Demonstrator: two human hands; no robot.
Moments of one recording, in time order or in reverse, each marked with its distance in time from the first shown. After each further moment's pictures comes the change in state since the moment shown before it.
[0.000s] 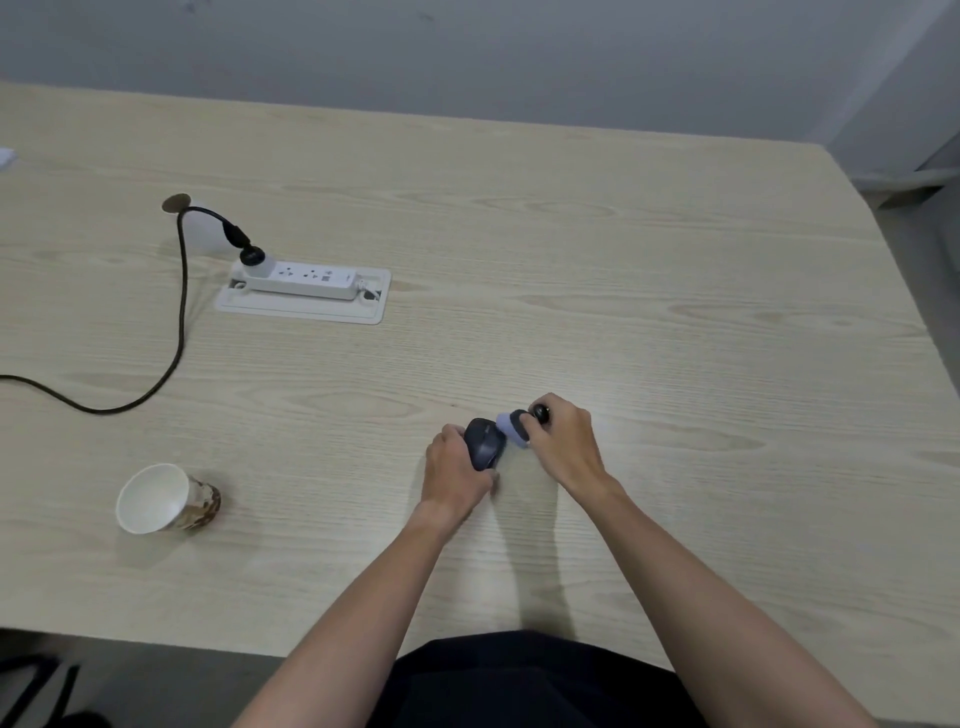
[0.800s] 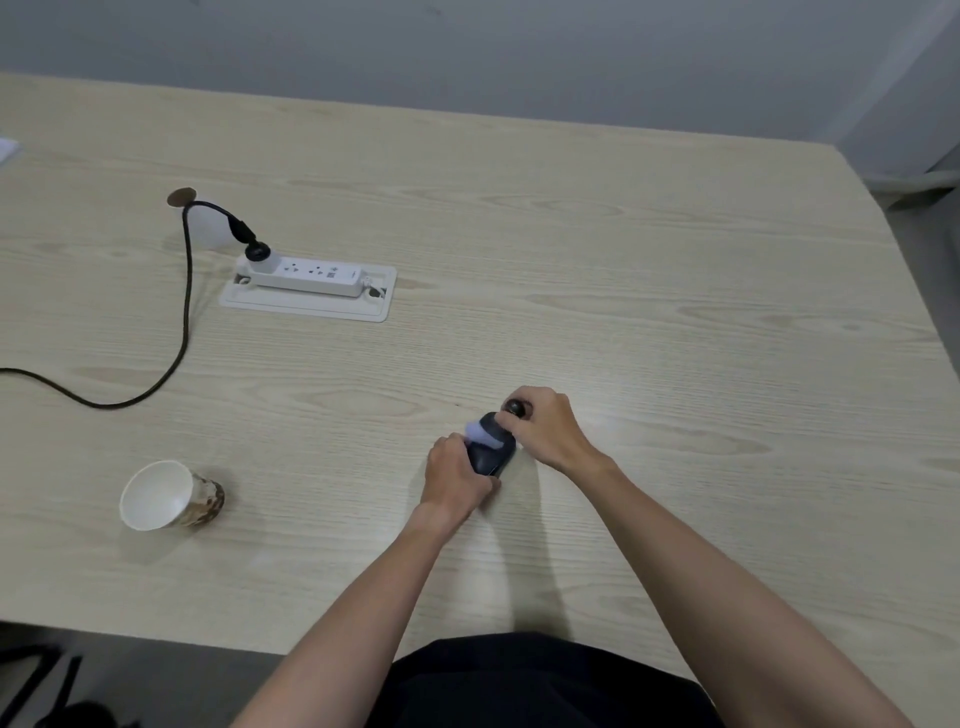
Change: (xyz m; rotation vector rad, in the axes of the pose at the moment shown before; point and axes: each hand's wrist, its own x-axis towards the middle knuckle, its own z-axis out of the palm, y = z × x) left_hand -0.003 0.004 -0.012 -0.016 -0.029 -0.020; right_hand 0.019 -0.027 0.005 0.008 -0.218 -0.083
